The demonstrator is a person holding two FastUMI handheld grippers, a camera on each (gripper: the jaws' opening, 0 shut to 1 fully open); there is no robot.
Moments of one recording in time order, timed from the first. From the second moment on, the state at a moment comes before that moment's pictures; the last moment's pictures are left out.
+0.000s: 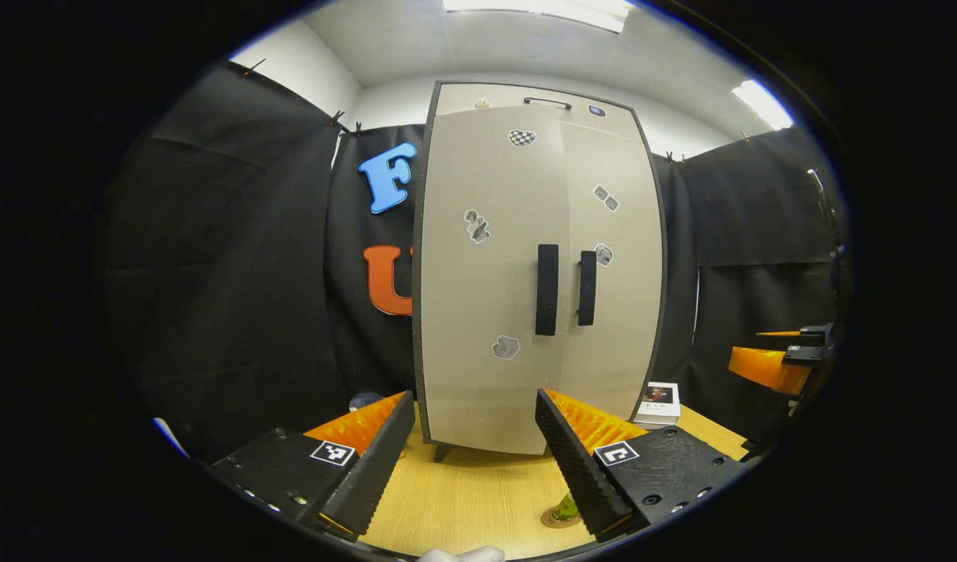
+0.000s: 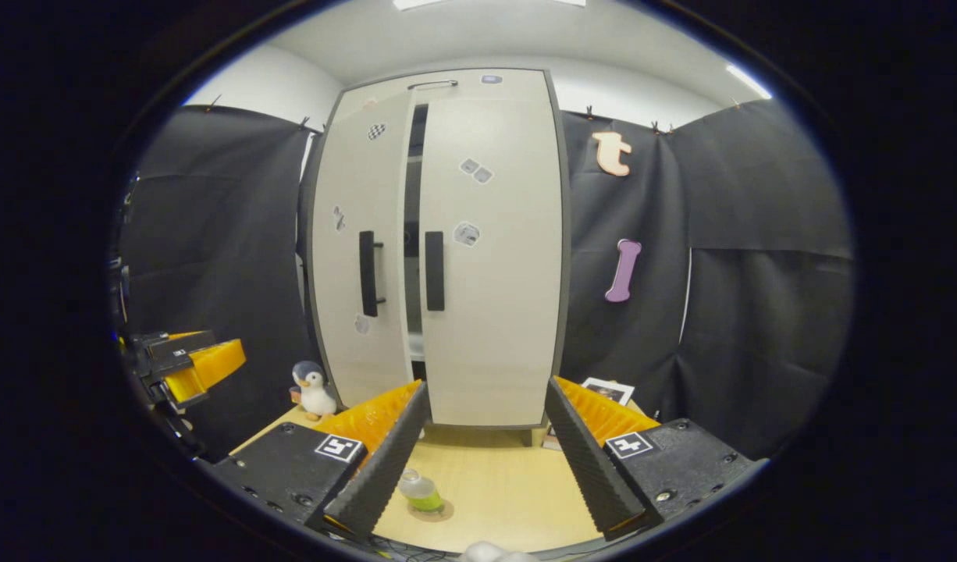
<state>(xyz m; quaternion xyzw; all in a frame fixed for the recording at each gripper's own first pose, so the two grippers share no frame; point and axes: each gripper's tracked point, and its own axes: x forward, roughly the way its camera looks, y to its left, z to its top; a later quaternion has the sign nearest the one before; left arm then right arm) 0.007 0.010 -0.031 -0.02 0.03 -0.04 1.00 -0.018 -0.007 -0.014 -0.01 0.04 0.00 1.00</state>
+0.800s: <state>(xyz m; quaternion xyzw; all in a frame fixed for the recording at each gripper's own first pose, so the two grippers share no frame) 0.009 0.013 -0.029 -0.01 0.03 -0.04 1.00 -0.016 0.009 -0.010 -0.01 0.03 0.01 1.00</state>
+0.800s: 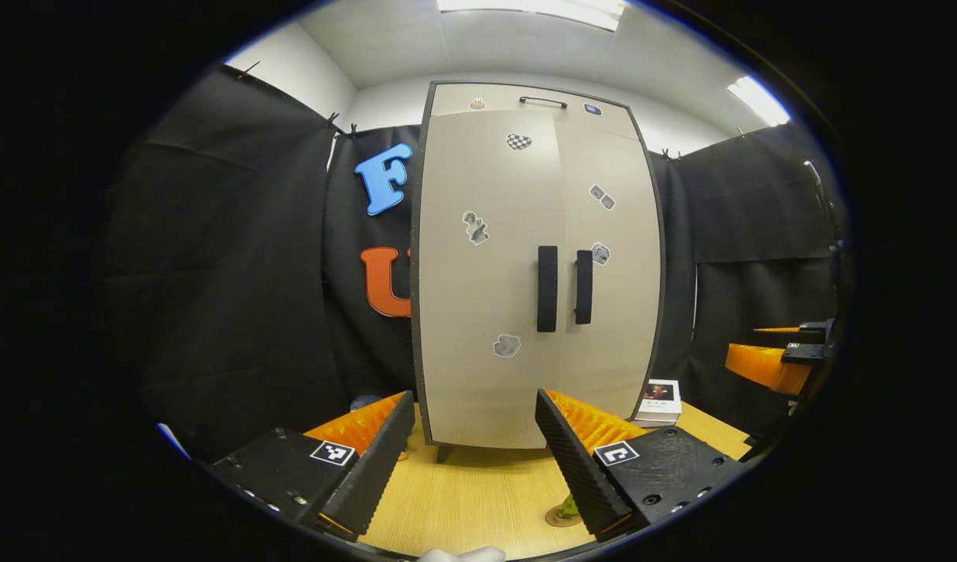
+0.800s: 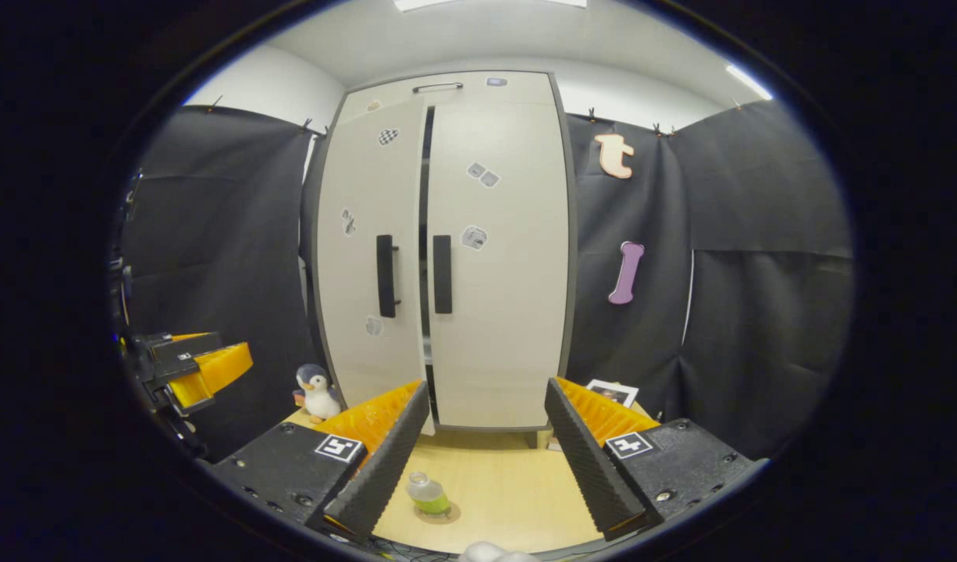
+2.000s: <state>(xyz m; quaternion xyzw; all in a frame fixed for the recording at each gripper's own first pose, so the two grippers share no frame) 0.018 0.030 -0.031 -0.01 0.03 -0.03 1.00 -0.007 0.018 -0.007 -0.01 0.03 0.00 1.00</state>
